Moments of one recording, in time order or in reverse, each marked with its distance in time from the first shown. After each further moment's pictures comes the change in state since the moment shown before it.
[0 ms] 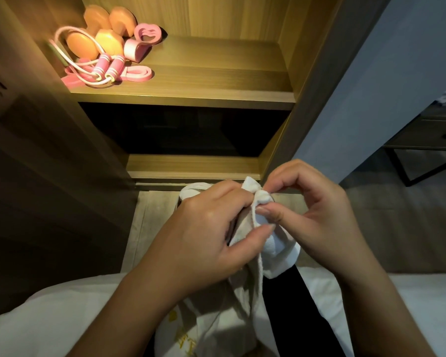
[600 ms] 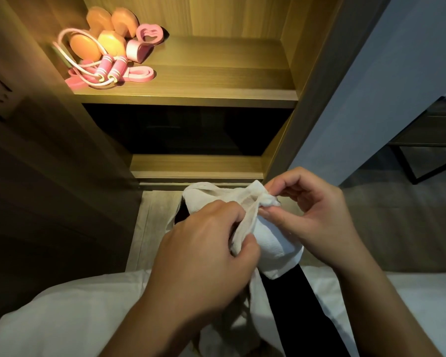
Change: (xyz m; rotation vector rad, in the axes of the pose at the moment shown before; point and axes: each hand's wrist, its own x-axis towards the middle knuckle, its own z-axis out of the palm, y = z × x) left_hand -0.016 0.016 0.006 0.029 -0.085 -0.431; right_hand -0.006 0.019 0.004 0.193 -0.009 0.132
